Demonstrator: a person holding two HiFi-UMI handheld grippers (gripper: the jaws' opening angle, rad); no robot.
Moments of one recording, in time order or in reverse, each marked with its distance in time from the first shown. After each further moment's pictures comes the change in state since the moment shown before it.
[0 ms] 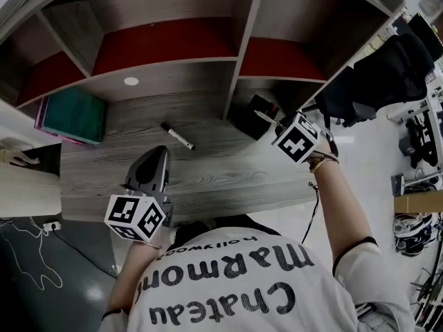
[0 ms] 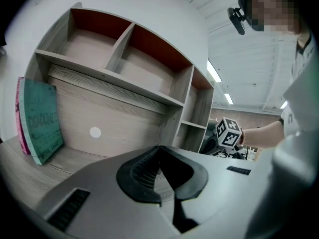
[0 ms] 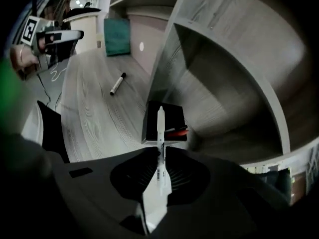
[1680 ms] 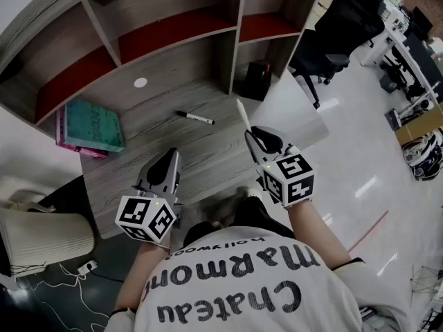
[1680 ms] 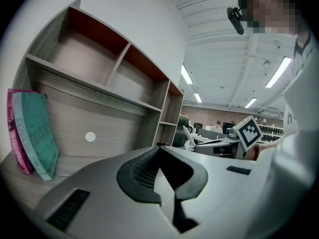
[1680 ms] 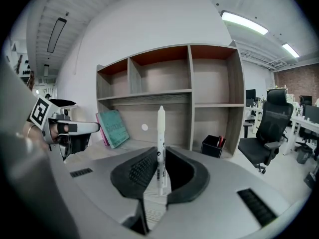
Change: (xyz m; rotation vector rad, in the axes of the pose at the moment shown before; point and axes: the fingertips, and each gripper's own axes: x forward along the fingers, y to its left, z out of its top) left arm -0.111 0.029 0.010 0.095 0.051 -0.337; right arm -0.141 0.205 0.105 0.757 -0.750 -0.170
